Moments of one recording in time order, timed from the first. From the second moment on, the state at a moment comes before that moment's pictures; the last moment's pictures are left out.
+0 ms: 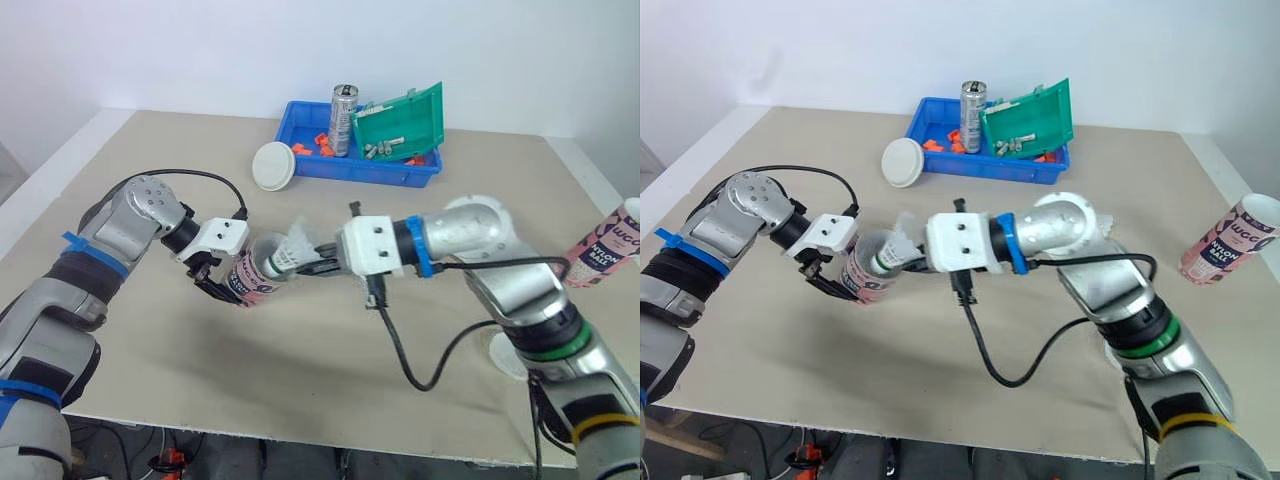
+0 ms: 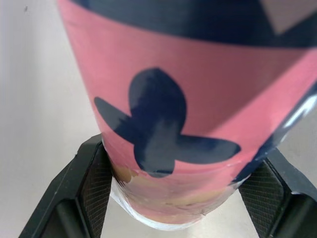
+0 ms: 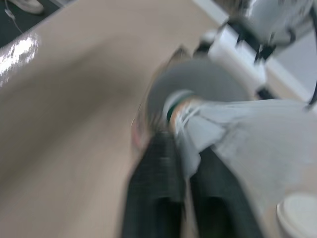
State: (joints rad) left arm -1.03 0.79 -0.58 0.57 -0.14 -0.05 -1.61; right arm -0.88 -0.63 0.40 -0.27 0.21 0.28 1.17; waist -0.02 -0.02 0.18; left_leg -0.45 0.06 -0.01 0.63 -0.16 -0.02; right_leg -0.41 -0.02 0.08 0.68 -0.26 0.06
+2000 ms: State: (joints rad) left arm -0.97 0.78 -0.50 0.51 -0.10 -0.02 -1.61; right arm -0.63 -0.65 -0.12 0.67 0.09 0.05 0.64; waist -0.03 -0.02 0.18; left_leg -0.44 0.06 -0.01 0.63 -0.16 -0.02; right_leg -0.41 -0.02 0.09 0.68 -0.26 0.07
